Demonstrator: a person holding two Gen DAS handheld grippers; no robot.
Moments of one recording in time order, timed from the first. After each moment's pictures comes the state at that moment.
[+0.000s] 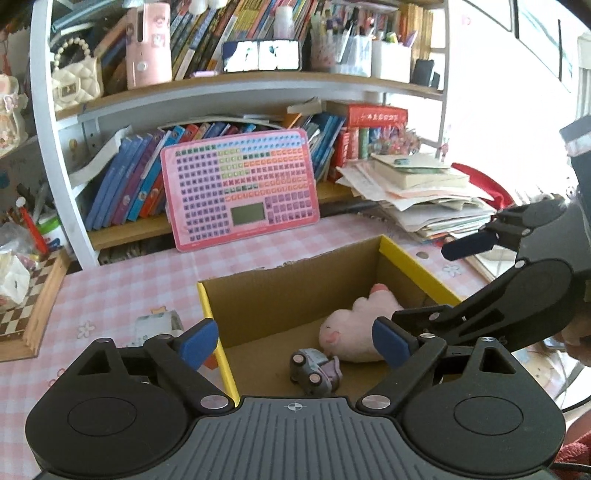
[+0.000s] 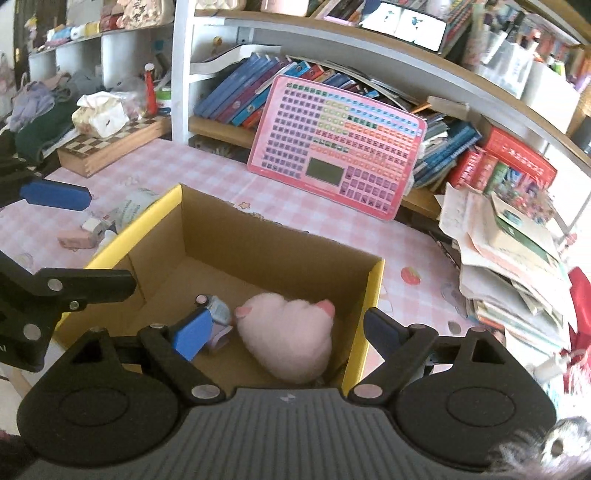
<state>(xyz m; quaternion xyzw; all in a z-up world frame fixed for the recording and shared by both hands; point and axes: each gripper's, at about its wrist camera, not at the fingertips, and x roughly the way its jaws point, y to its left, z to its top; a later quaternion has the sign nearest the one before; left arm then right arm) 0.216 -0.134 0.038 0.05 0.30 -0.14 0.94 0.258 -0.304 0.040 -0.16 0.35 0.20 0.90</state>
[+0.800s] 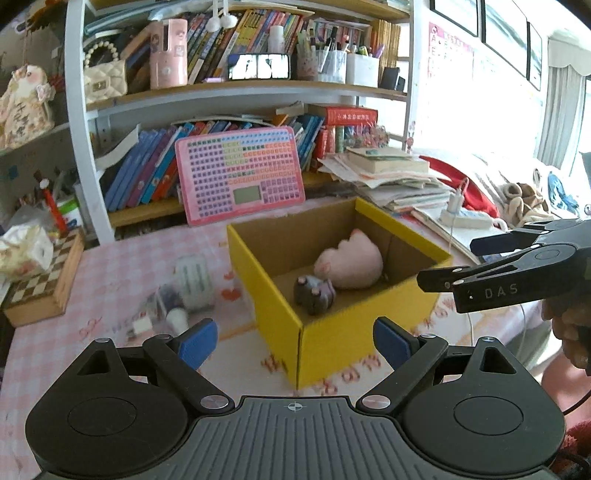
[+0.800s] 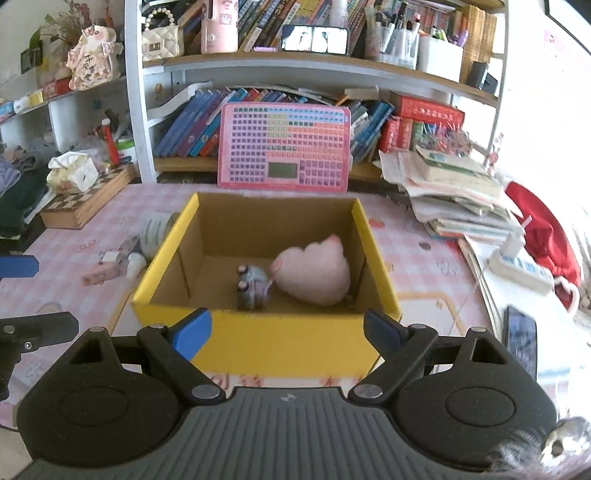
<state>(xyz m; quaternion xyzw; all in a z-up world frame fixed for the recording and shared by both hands) 0.095 -0.057 0.037 0.05 0.30 -0.17 0.94 0.111 -0.272 0.042 -0.03 0.32 0.07 0.94</state>
